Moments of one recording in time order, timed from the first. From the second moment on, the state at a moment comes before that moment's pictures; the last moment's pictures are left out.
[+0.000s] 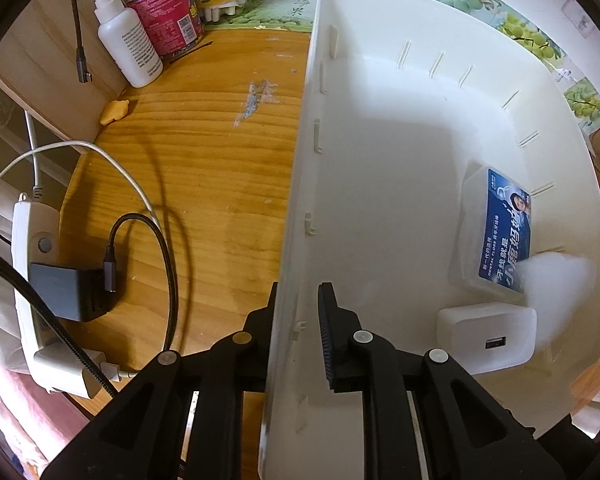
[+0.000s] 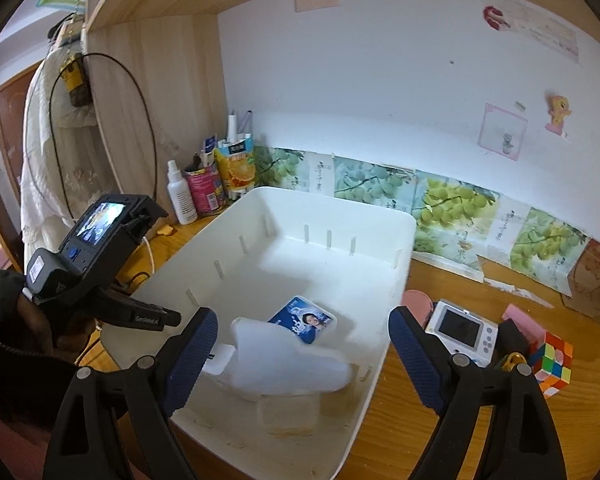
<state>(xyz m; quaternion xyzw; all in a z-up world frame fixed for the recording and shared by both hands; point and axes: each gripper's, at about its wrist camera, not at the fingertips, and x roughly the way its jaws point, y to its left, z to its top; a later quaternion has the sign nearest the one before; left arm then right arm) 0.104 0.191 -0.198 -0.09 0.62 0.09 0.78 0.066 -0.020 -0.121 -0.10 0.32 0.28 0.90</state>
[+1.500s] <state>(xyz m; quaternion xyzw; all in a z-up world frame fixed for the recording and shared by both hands) 0.113 0.183 -0.195 -0.08 0.63 0.10 0.77 0.123 -0.212 -0.208 0.08 0.42 -0.10 0.90</state>
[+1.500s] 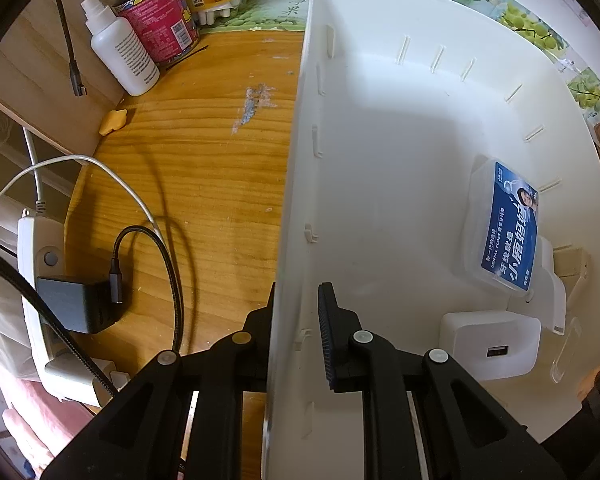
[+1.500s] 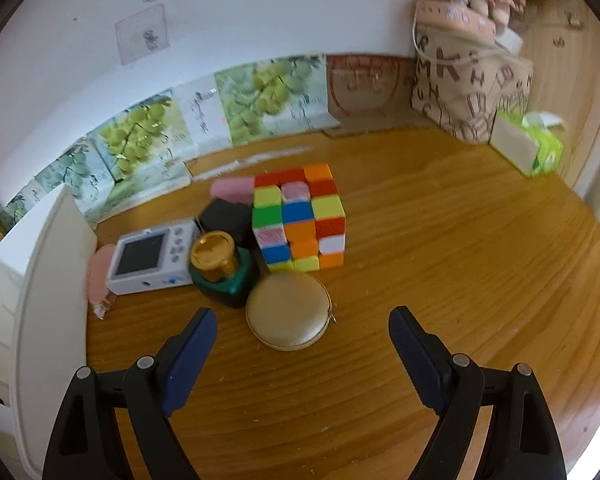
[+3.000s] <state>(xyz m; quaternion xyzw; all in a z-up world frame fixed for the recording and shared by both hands) 0.110 0.184 -0.195 -0.09 0.62 0.12 0.77 0.143 -0.198 -0.228 0.05 0.46 -0.07 0.89</state>
